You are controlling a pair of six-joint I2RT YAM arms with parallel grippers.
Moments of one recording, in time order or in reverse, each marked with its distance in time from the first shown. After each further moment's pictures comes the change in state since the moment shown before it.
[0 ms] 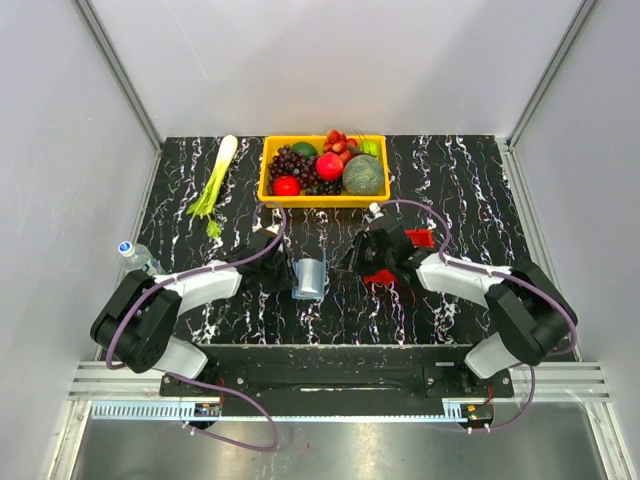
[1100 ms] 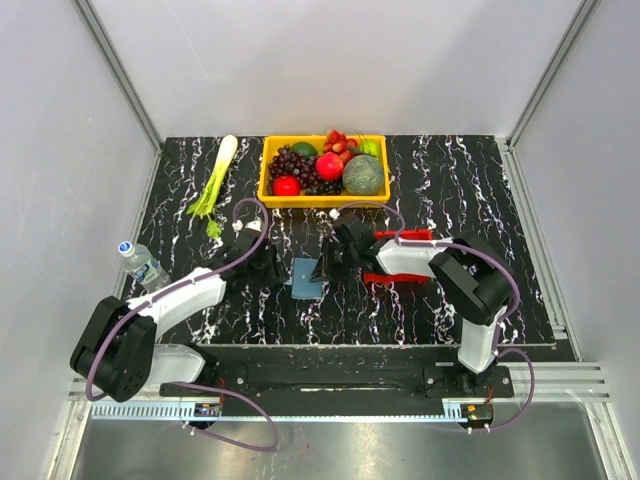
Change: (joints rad) left arm 0.041 -0.174 -0.023 -0.106 -0.127 0.000; right arm 0.092 0.364 0.263 -0.054 -0.115 -0.044
